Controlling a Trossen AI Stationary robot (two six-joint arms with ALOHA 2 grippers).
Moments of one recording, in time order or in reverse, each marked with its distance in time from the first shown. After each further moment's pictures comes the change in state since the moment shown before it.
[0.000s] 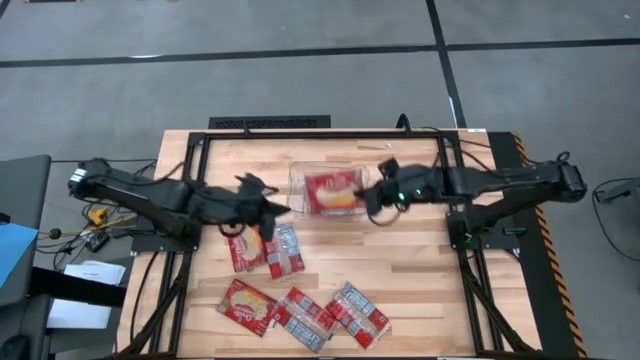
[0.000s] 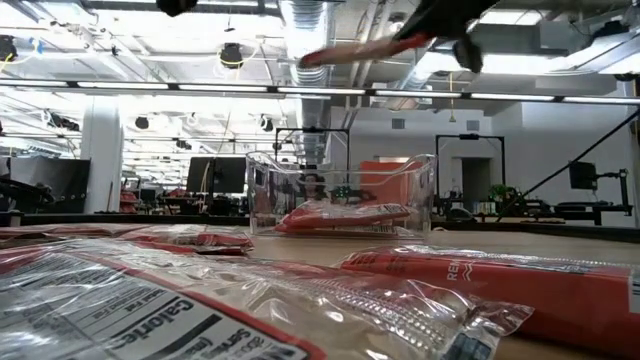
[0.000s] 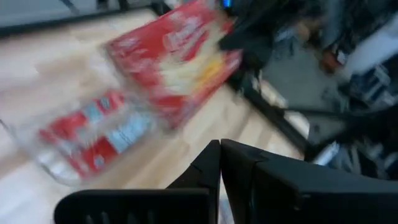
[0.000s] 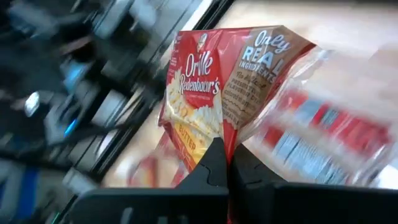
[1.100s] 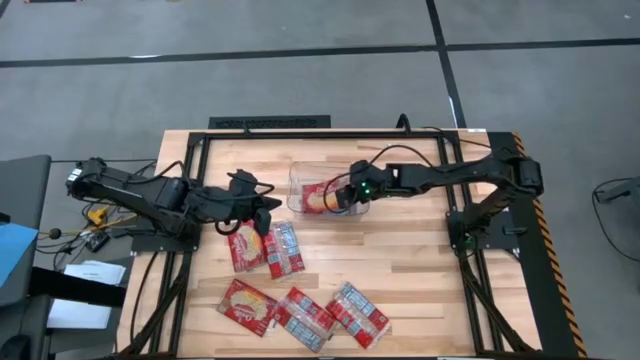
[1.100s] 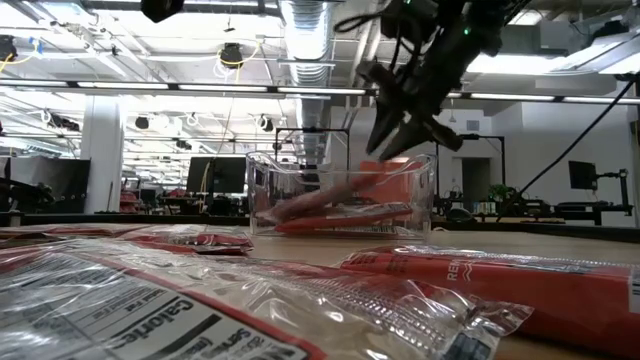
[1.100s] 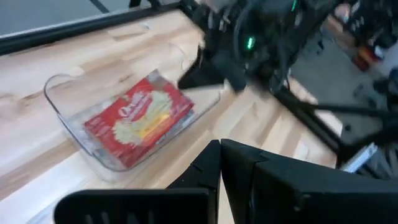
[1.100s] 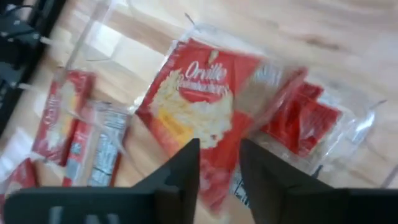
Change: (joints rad) left arm 0.003 -0.029 0.001 -0.130 -0.052 -0.009; right arm -0.183 0.358 0.029 -0.034 -0.112 -0.003
